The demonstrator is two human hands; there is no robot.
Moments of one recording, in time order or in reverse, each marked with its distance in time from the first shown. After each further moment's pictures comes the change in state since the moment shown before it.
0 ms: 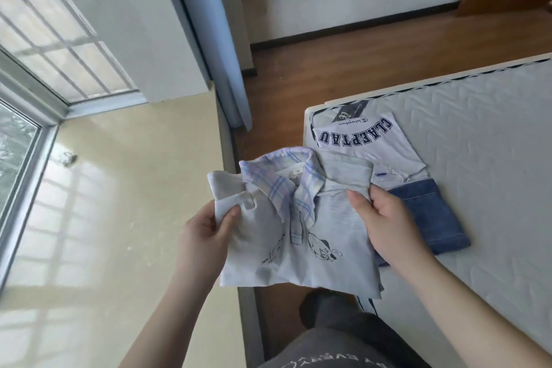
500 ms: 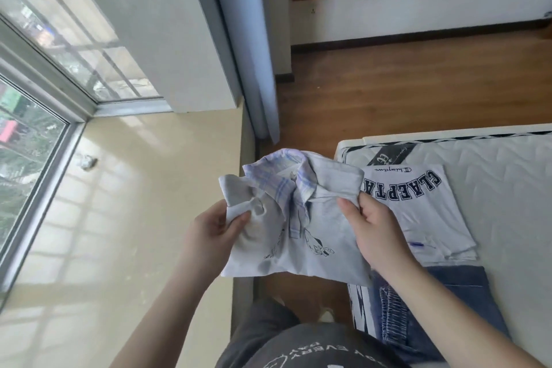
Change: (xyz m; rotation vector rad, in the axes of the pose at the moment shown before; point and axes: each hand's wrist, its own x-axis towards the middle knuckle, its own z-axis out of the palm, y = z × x) left_hand 0.177 0.054 0.016 0.099 0.028 -0.073; right_hand 0.220 -0.032 0.036 0.004 -0.217 -0.001
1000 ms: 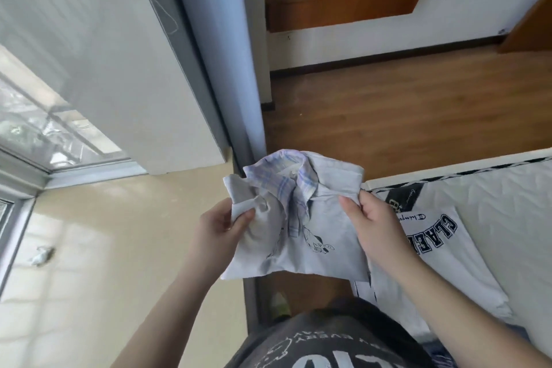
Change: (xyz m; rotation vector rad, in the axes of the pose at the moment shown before) left_hand 0.258 0.032 -0.036 -0.010 -0.141 0.104; right_hand 0.217 -0.049 0.041 -0.053 0.146 -0.004
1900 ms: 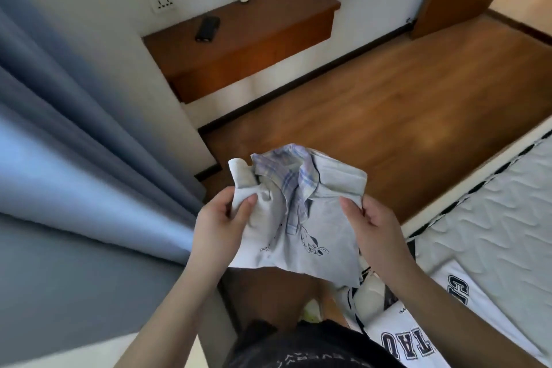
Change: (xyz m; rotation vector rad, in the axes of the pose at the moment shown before) left_hand 0.401 0.166 0.106 0.061 -0.176 0.262; right_hand 0.310 -0.021 -0.099 0.179 0.376 0.197
